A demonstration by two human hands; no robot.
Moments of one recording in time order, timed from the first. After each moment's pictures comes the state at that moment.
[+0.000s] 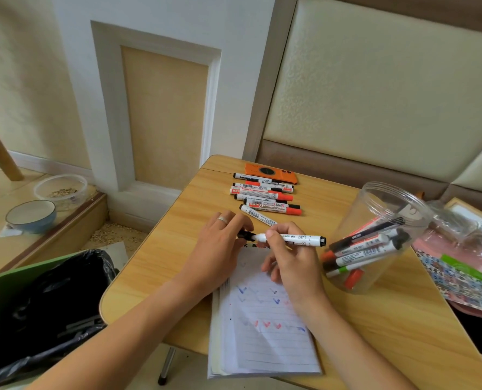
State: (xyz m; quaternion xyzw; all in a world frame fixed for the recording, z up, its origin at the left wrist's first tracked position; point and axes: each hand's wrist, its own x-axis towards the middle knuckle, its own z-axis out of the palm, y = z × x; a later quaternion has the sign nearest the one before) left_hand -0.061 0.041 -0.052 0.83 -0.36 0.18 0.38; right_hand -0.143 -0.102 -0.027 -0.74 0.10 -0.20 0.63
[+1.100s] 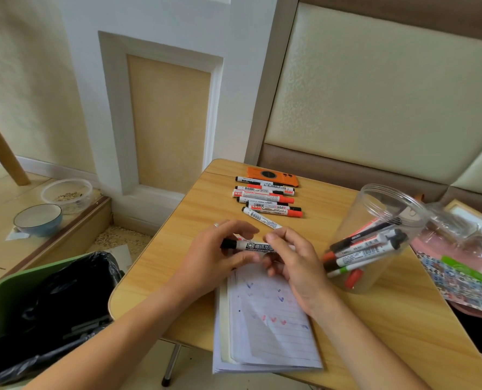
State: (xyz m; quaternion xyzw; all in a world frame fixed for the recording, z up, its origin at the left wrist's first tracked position) left_hand -0.078 0.065 -0.036 0.75 -0.37 0.06 0.54; right_hand -0.141 -0.112 -0.026 -0.70 0.08 -0.11 0.70
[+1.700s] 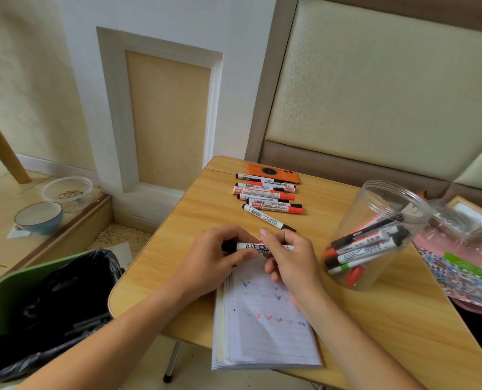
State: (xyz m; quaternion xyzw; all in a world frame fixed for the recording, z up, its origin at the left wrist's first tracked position) left_hand -0.078 0.064 -0.042 0.74 -0.36 0.03 0.56; right_hand -0.141 -0.102 -0.028 -0.76 0.15 -0.15 0.62
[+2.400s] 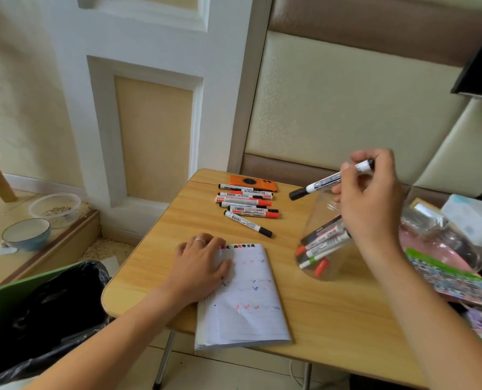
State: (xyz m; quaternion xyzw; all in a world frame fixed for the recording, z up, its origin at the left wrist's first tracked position) left_hand -0.088 0.057 -0.064 0.93 -0.28 0.05 0.24; right_hand -0.191 -0.182 0.103 -0.79 0.07 -0.53 0.31
